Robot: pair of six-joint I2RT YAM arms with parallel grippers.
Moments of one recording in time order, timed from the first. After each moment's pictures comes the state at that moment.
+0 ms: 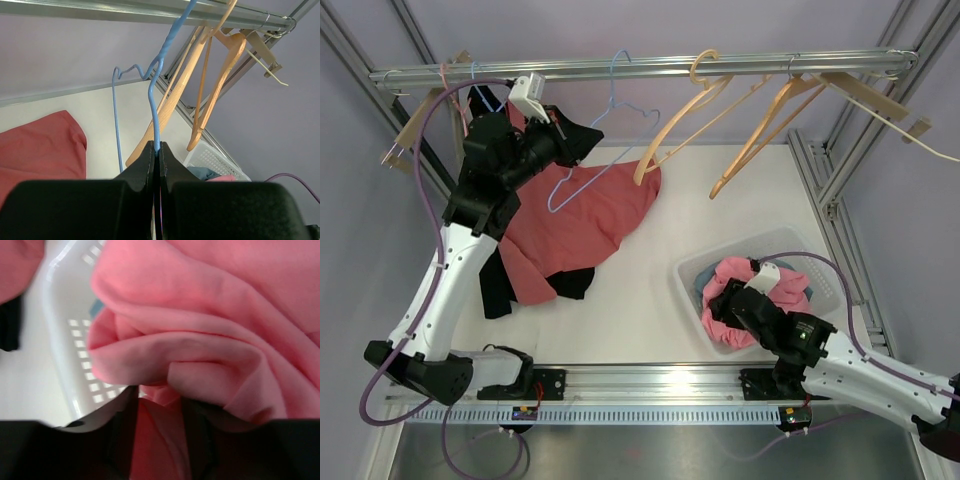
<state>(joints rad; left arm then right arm) -0.36 1.26 1.57 -0.32 0.35 -0.48 0.99 0.62 0.41 -0.57 0.50 1.04</state>
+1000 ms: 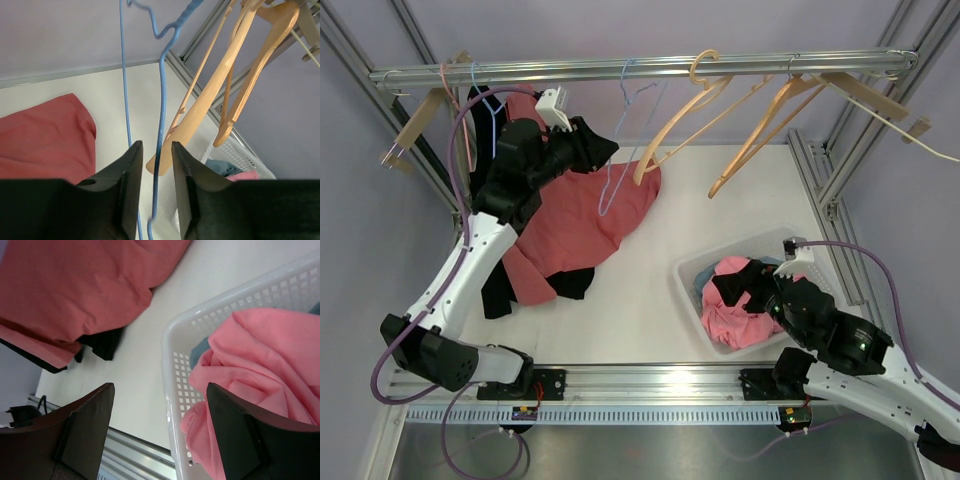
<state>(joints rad) -0.38 1.35 1.46 -0.21 0.31 -0.44 0.99 0.44 0.69 -0.64 0.47 0.83</state>
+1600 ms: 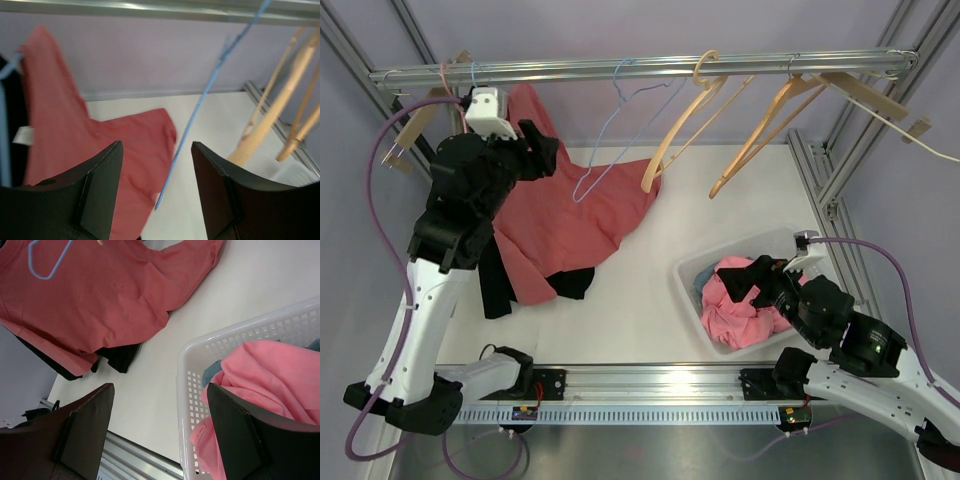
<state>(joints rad) -0.37 1.13 1.56 -0.51 -0.06 -0.24 0.99 0.43 0.79 -0.62 0.48 0.72</state>
